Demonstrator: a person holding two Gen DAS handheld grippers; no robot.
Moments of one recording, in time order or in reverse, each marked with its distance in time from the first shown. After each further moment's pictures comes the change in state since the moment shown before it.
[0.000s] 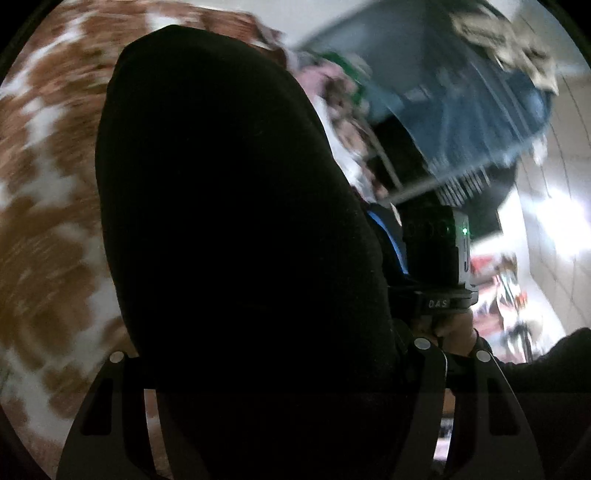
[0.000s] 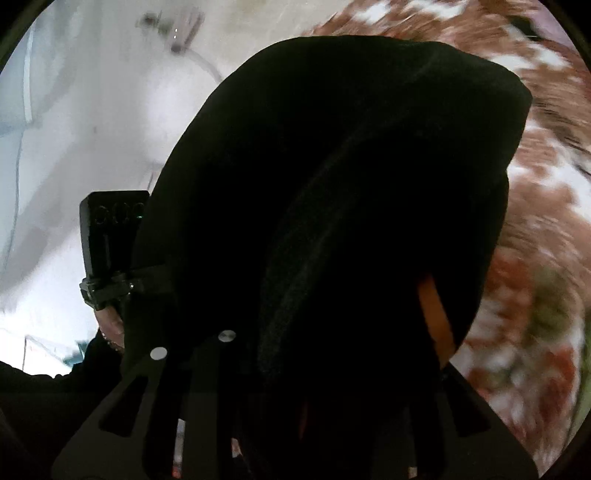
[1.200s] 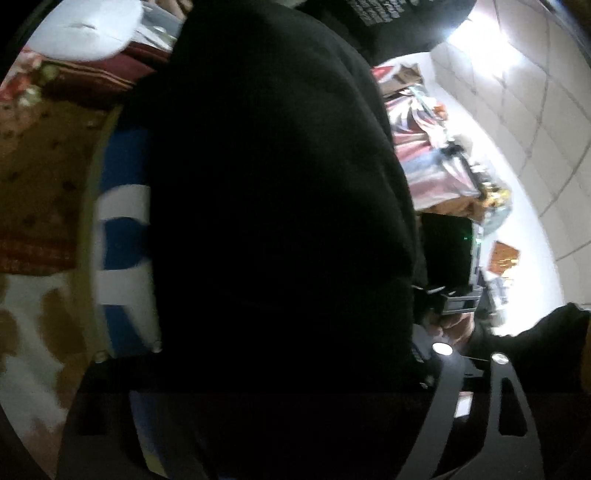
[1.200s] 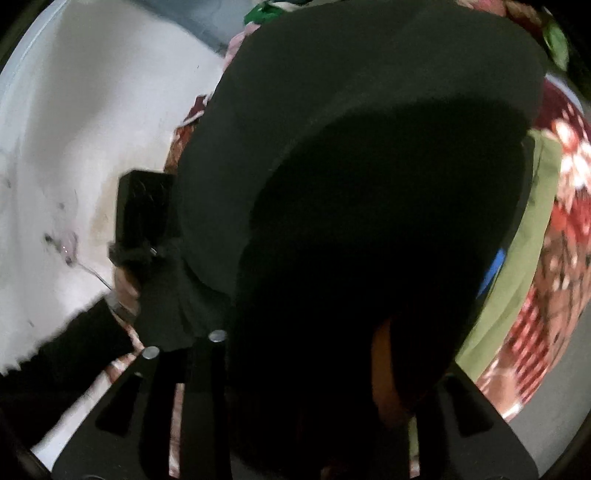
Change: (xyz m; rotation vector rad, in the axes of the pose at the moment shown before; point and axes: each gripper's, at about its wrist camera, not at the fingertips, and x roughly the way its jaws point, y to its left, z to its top) left arm 0.497 -0.197 0.080 0.470 0.664 -0.394; right arm -0.294 -0.271 -0.250 0.442 -0.575 -0.355
